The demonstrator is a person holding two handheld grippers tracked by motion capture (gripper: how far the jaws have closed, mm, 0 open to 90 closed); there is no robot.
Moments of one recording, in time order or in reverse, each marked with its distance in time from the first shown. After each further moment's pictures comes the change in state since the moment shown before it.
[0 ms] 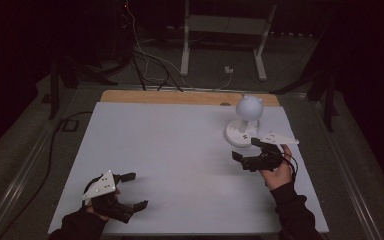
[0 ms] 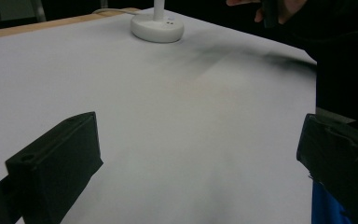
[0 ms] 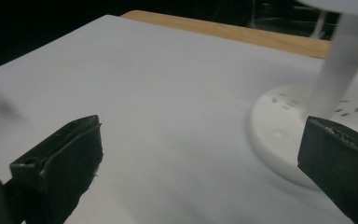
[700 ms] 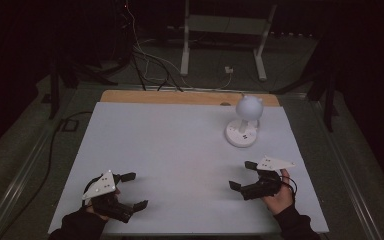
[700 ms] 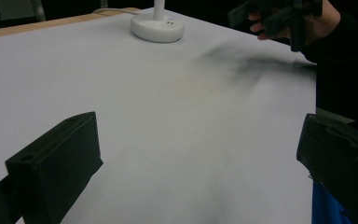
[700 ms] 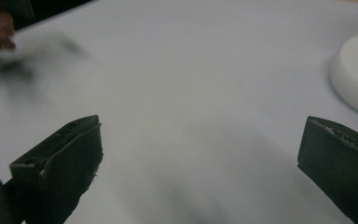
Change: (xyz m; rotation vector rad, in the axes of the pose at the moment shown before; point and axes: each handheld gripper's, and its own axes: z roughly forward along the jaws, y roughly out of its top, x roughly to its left) left arm 0.001 0.000 0.000 -0.001 0.000 -0.001; right arm 0.033 -0.050 -0.020 0.091 0.153 -0.073
